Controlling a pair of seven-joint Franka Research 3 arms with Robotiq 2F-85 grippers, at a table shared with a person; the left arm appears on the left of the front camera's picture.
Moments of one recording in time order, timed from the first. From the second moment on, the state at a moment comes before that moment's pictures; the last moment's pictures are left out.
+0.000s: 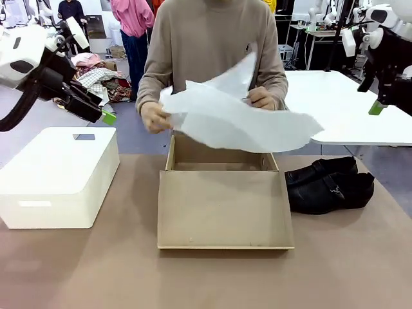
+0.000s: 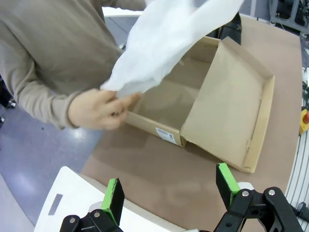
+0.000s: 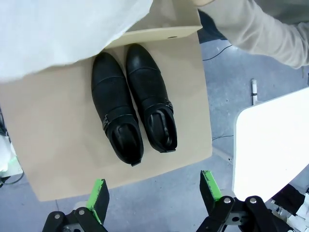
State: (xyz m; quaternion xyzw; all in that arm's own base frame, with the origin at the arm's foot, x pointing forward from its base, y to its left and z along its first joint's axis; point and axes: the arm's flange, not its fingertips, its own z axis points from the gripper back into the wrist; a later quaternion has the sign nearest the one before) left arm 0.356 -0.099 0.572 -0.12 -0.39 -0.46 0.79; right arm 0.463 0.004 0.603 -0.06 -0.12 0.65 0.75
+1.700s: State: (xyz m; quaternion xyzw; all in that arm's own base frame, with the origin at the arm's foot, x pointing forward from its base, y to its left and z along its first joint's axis) left arm 0.355 -0.099 0.572 -0.12 -0.39 -0.46 0.79; right arm 0.542 -0.047 0.480 -0.02 -0.13 0.66 0.74
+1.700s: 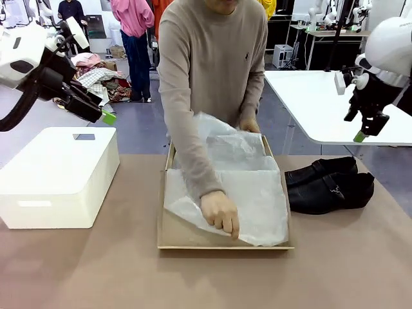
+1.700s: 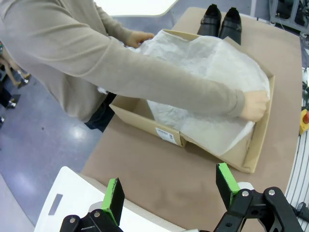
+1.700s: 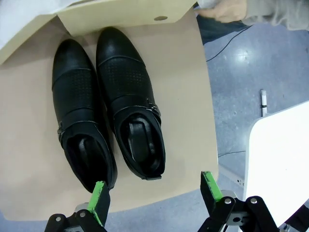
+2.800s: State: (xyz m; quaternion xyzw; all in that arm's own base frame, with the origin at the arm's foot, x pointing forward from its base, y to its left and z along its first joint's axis) left arm 0.355 -0.099 0.572 -0.12 -0.39 -0.46 0.79; right arm 0.555 -0.049 0.455 -0.01 -0.12 0.67 0.74
